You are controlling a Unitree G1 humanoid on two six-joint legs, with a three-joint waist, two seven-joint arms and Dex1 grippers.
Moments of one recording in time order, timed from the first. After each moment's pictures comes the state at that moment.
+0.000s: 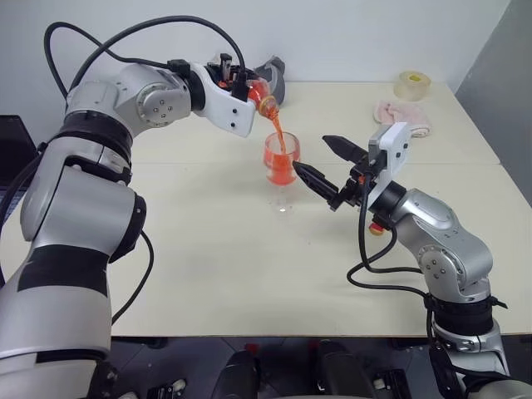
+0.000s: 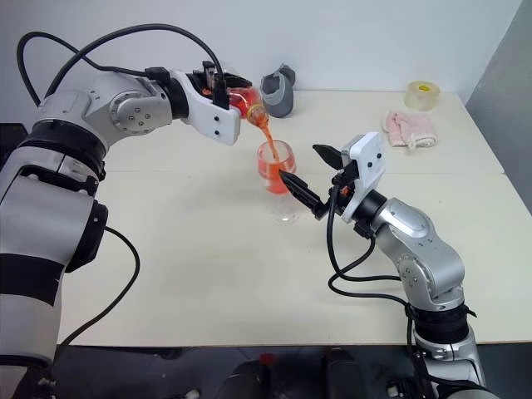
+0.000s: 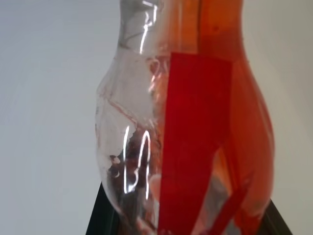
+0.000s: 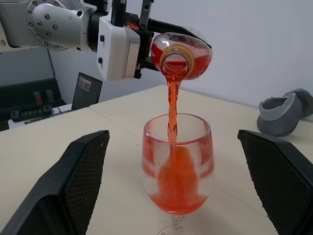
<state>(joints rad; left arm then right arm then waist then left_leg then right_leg) -1.59 0.64 -0.56 1.34 0.83 -0.95 -0.20 -0.50 -0.33 0.02 -0.44 0.53 0.61 0.45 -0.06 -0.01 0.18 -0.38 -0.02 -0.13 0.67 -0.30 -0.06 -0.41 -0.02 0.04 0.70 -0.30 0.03</state>
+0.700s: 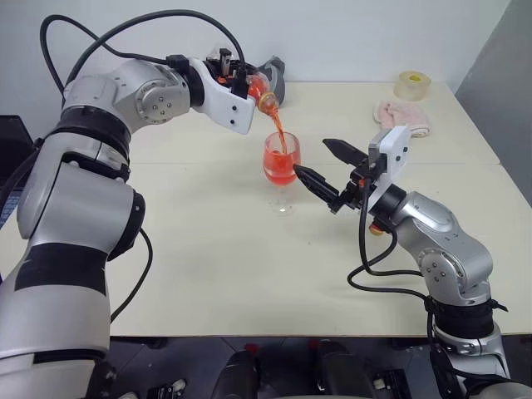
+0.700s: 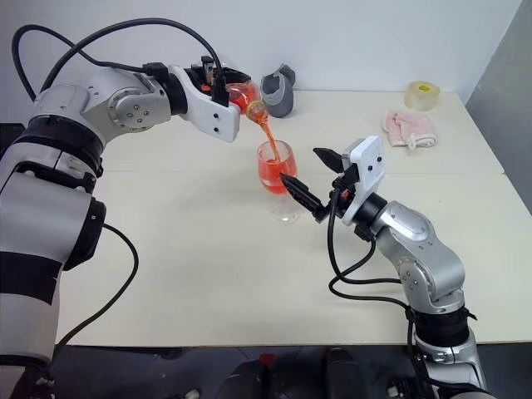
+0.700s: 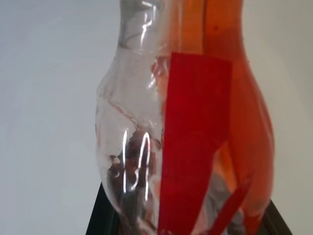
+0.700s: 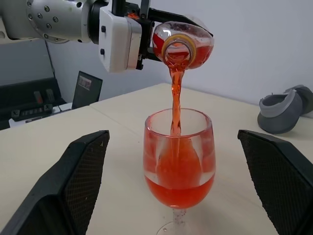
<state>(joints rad) -1.60 0.64 -0.57 1.34 0.85 -0.94 -0.16 -0.49 -0.33 0.02 -0.45 0.53 0.61 0.45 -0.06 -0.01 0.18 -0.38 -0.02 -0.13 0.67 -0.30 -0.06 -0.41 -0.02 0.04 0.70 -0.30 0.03</state>
